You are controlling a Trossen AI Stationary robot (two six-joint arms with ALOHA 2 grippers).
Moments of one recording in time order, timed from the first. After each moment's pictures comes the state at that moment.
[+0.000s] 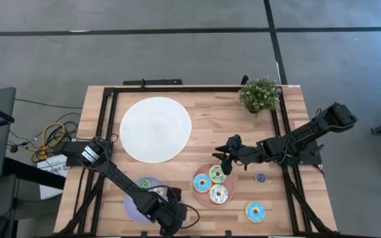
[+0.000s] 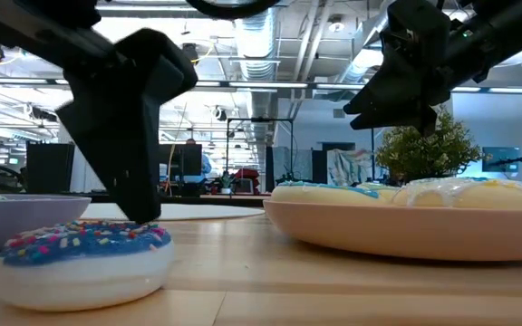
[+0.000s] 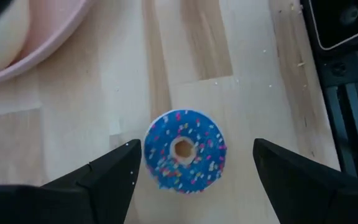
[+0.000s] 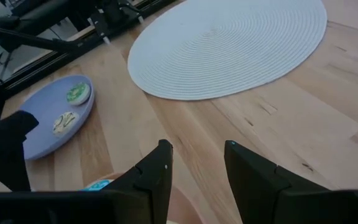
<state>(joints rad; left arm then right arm) -0.67 2.08 1.45 -0.47 -0.24 -0.45 0.34 1.32 0.54 0.22 0.50 0.65</state>
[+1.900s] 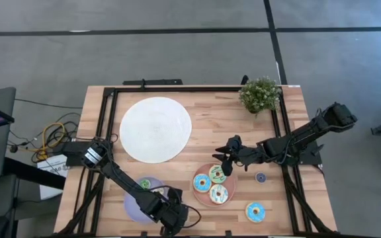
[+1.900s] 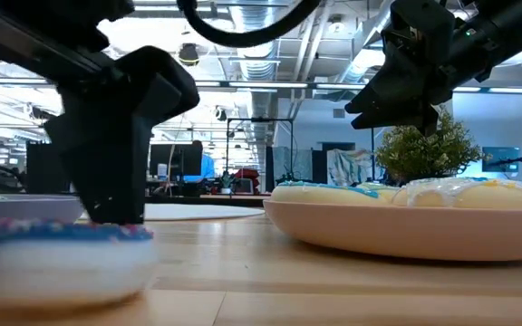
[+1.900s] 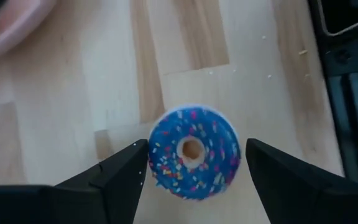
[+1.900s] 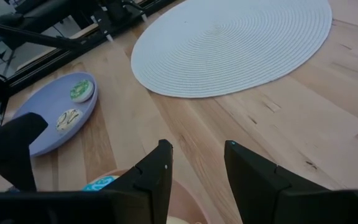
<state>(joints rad) -0.66 2.11 1.48 -0.49 -0.18 -0.45 0.35 1.32 0.53 0.22 0.49 0.65</state>
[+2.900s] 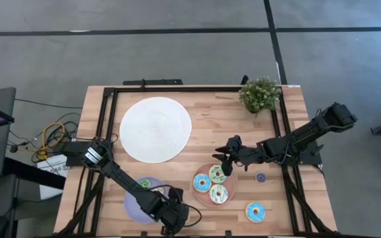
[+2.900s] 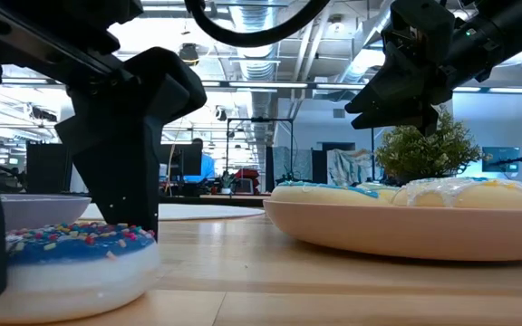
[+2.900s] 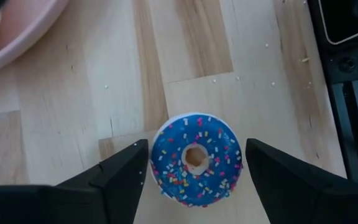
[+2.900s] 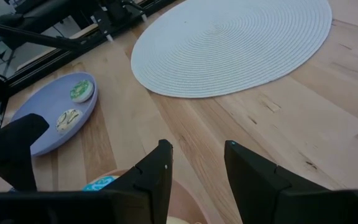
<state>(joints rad) -0.66 2.11 1.47 -0.47 -0.18 -0.44 0.35 1.32 0.53 0.22 0.49 0.65</state>
